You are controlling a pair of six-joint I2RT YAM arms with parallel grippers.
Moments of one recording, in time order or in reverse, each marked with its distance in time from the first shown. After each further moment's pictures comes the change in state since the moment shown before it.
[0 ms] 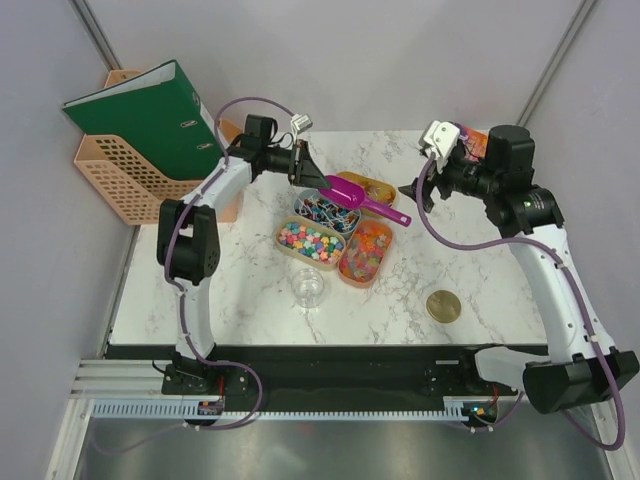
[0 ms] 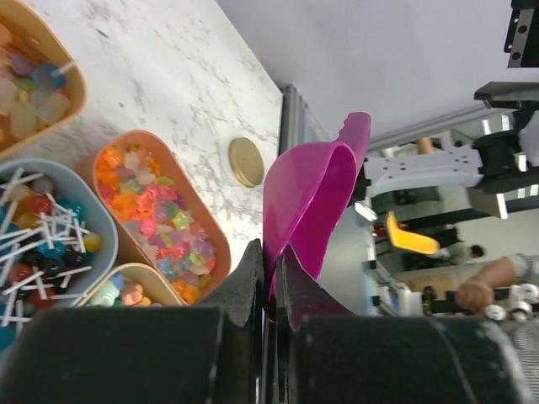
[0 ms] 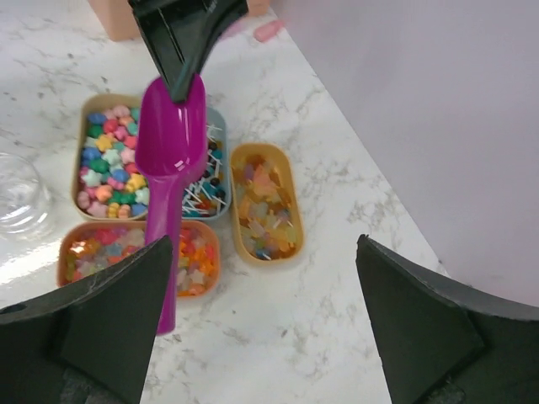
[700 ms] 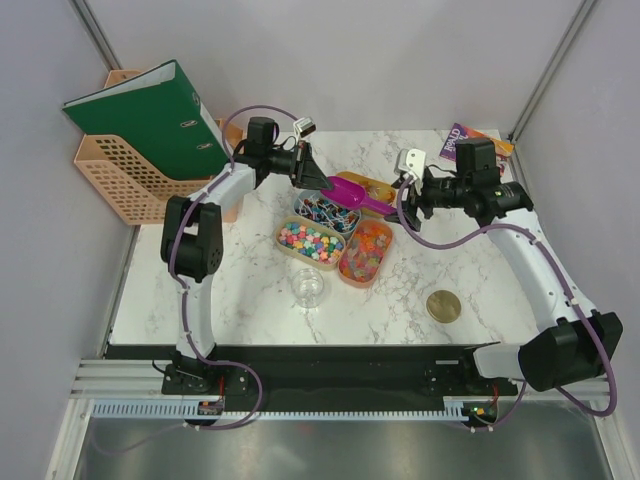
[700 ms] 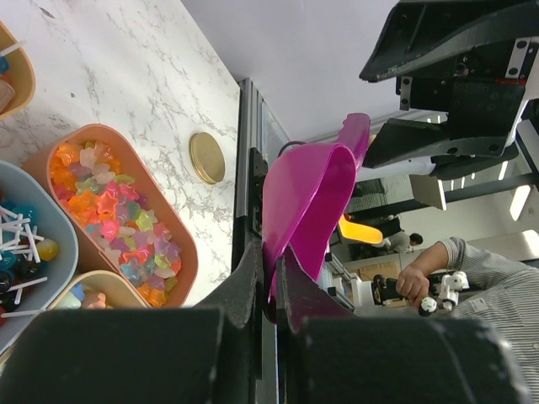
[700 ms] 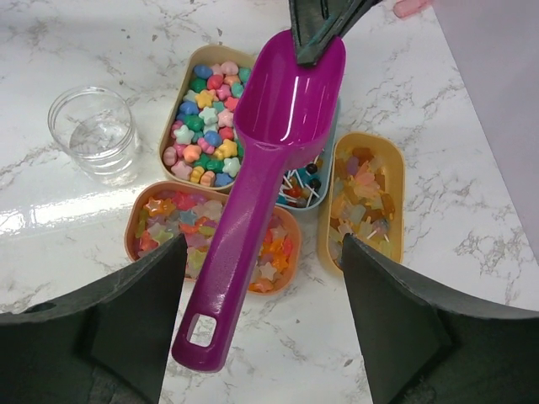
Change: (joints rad) left arm -0.001 0.043 -0.096 0.322 0.128 -0.320; right arm 0.047 0.115 -0.074 -0.090 -0.225 -0.163
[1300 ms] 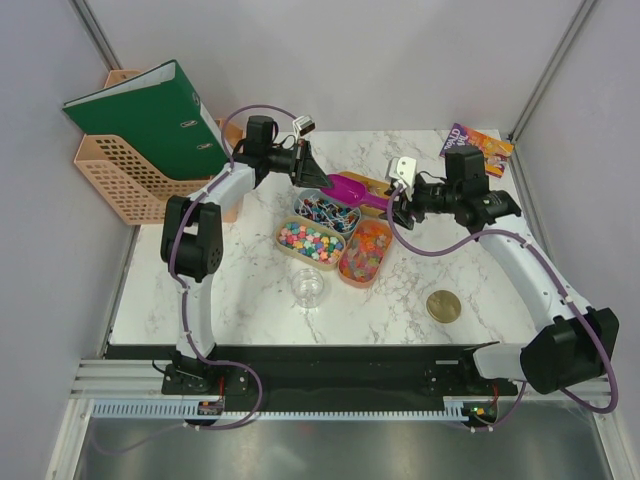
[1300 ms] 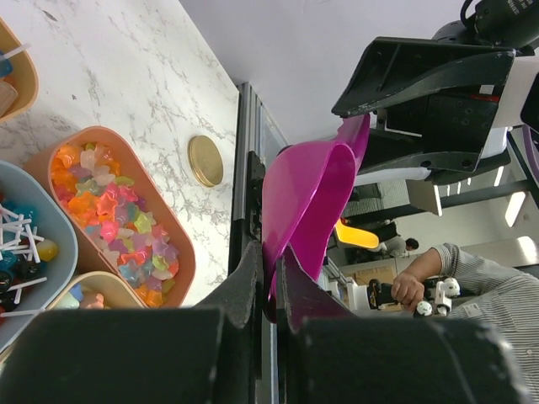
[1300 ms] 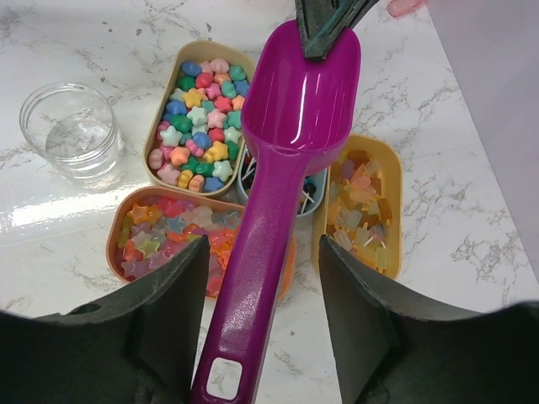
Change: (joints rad) left arm 0.001 0.004 0.006 0.026 -0.005 -0.042; right arm 0.050 -0.008 -0.101 0.136 0.062 0.012
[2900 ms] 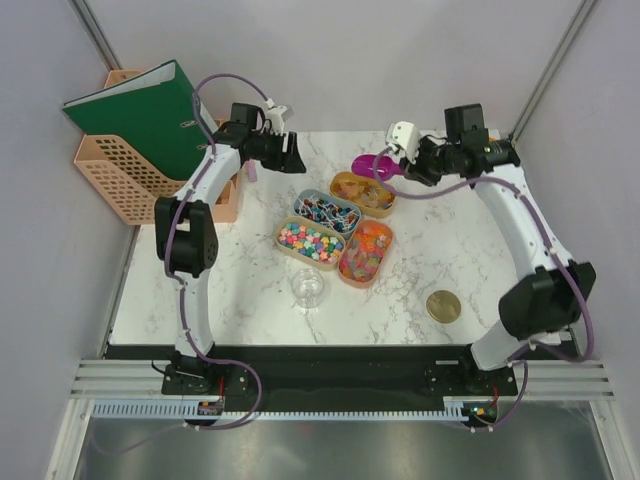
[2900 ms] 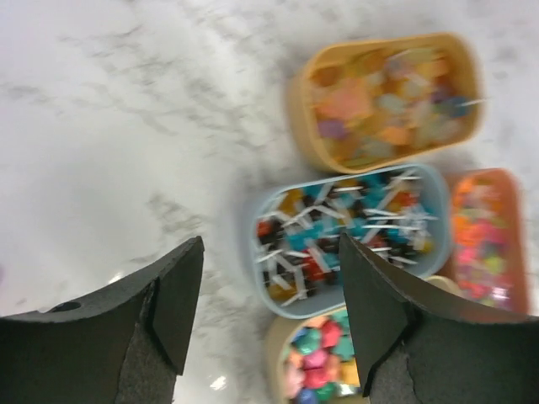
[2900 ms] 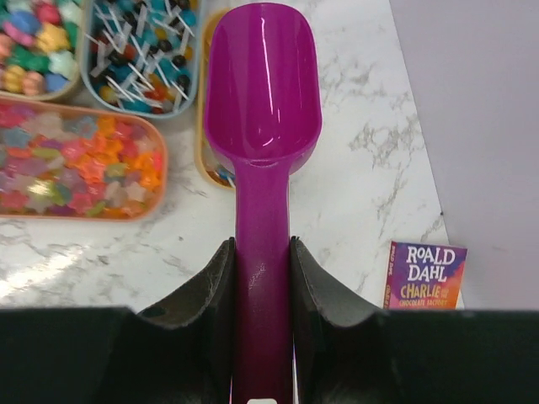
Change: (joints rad) left arm 0.076 0.034 0.254 -0.523 -0.790 0.674; right arm -0.056 0.251 0.406 -0.292 0.315 -0.175
